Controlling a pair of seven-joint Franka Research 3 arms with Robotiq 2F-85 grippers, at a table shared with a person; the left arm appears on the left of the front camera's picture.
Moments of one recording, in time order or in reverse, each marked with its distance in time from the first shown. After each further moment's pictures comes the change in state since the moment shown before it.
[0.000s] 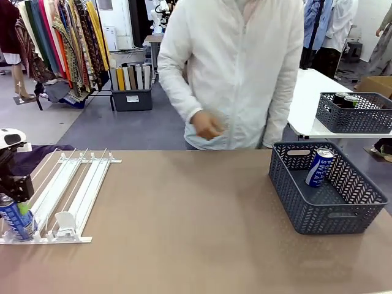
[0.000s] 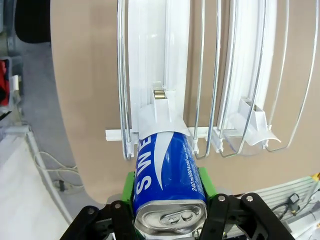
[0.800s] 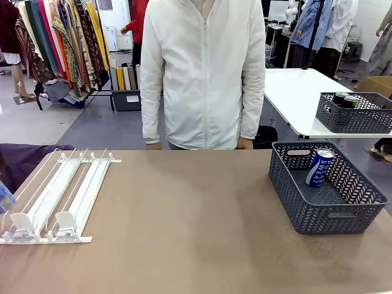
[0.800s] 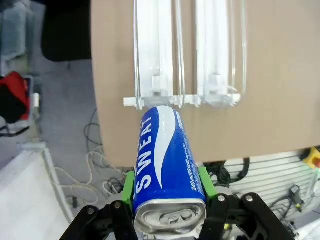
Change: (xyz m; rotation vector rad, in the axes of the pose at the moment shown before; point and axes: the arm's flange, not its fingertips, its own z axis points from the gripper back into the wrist) left arm -0.096 -0.016 0.143 0.034 -0.195 -0.059; right arm 0.000 0.000 0.000 0.000 0.000 0.000
